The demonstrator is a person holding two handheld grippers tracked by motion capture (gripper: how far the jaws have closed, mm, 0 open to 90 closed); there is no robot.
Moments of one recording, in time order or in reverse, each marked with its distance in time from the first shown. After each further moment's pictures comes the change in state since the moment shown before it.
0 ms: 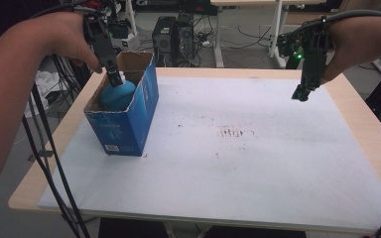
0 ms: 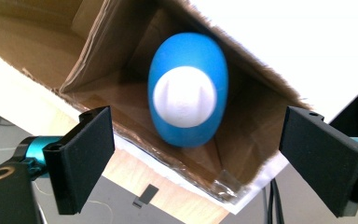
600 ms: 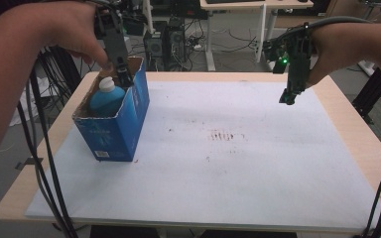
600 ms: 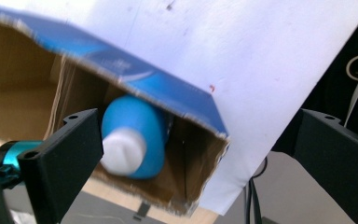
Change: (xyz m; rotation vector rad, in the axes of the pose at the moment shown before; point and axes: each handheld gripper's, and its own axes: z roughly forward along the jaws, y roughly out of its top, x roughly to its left) left arm -0.046 0.048 -0.022 -0.005 -0.040 0.161; right arm 0.000 0.000 0.001 0.001 0.004 -0.001
